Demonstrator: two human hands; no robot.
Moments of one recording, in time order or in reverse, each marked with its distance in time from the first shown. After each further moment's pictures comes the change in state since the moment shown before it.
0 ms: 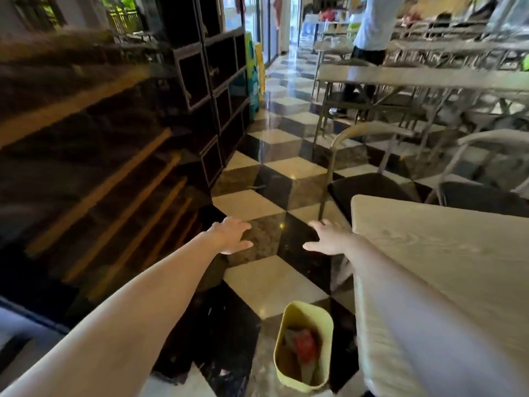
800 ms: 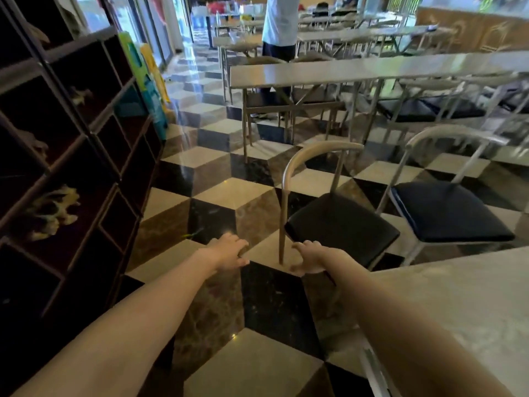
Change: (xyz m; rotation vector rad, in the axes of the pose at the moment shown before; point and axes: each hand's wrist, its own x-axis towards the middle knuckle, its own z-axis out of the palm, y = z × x) left_hand 0.446 -0.013 -0.151 0.070 -0.118 0.370; right_hand 0.342 0.110 -0.139 0.133 -0.150 0.306
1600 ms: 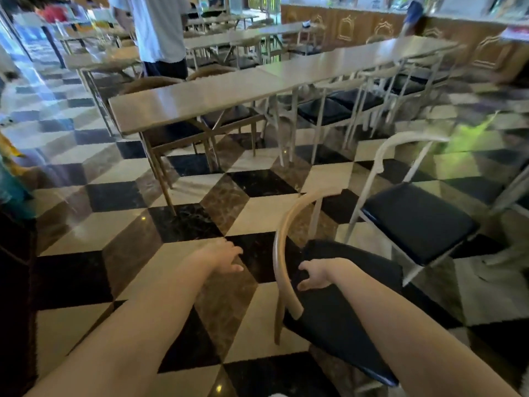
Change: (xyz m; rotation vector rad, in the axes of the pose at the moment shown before) left_hand 0.448 -0.114 -0.255 0.368 -0.035 0.416; right_hand 0.306 0.065 -0.239 0.289 -0.028 0.355
